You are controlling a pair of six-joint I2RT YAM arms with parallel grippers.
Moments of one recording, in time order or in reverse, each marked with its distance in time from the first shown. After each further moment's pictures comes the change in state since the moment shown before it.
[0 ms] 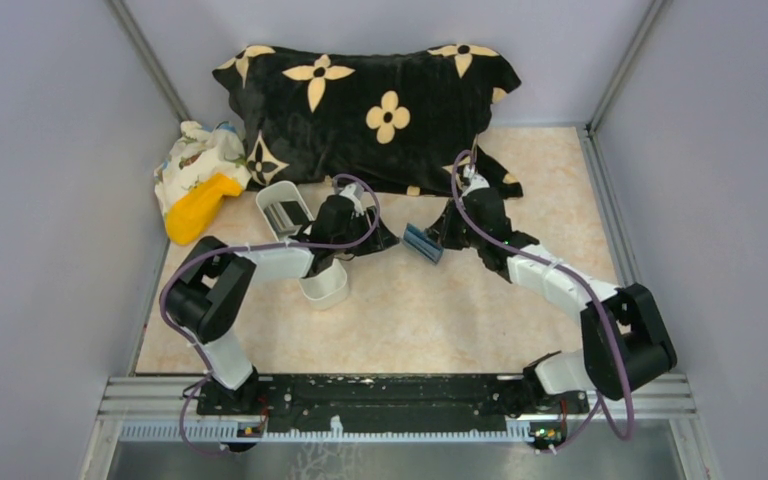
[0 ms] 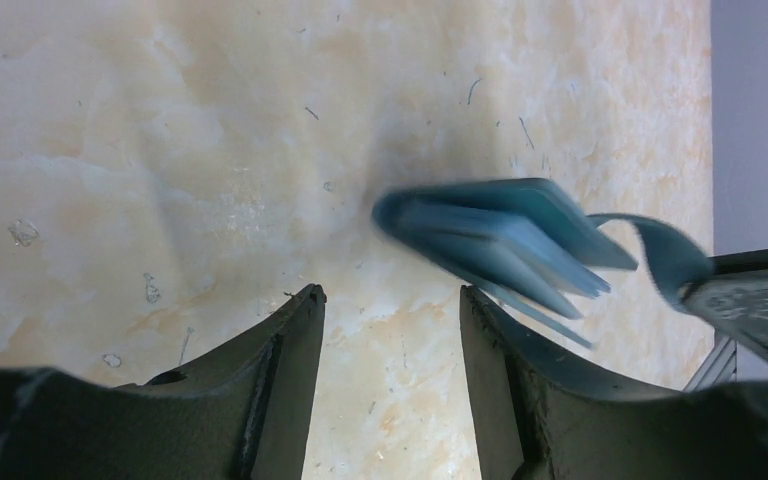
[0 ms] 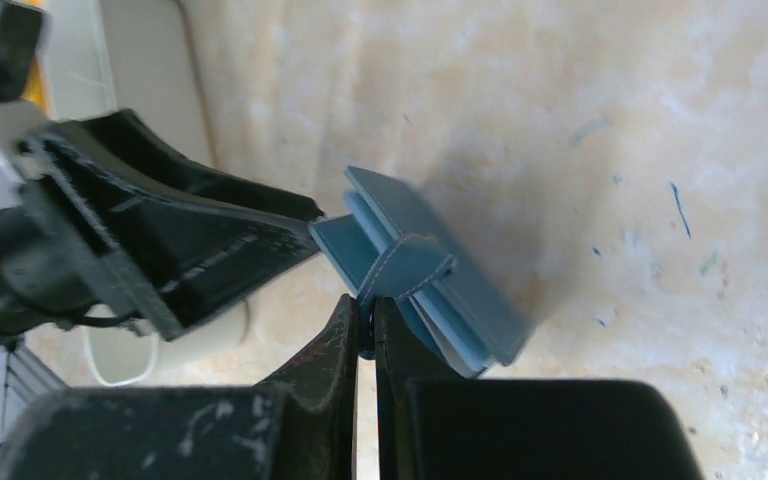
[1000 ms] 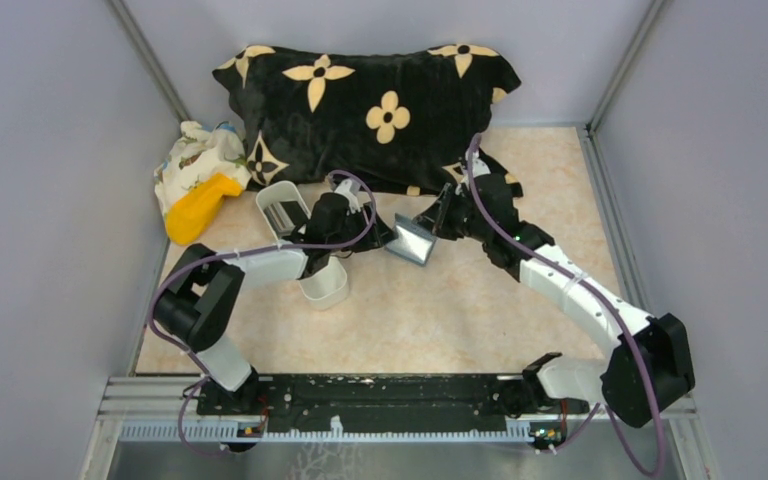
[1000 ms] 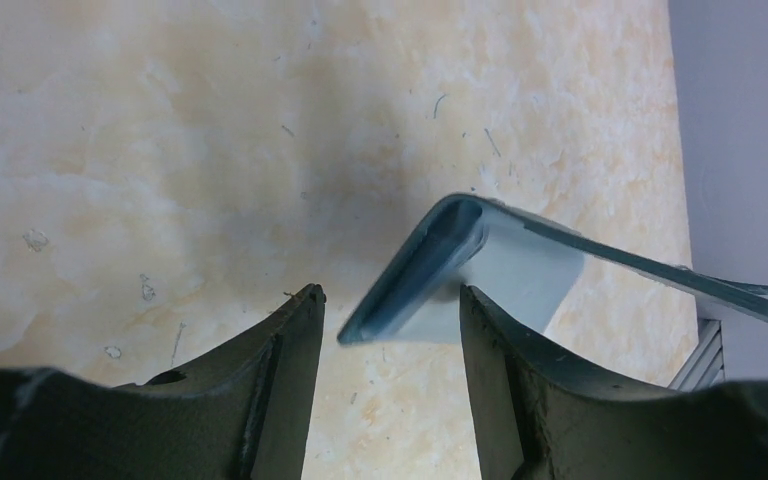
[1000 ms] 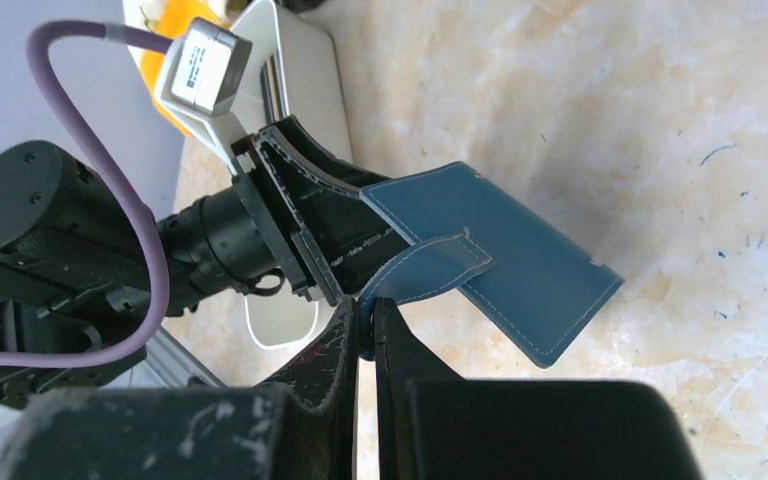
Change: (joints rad) left arm 0.003 -0.066 -0.016 -0.001 0.000 0.016; right arm 0.071 -0.137 0.156 -0.170 -0.038 0.092
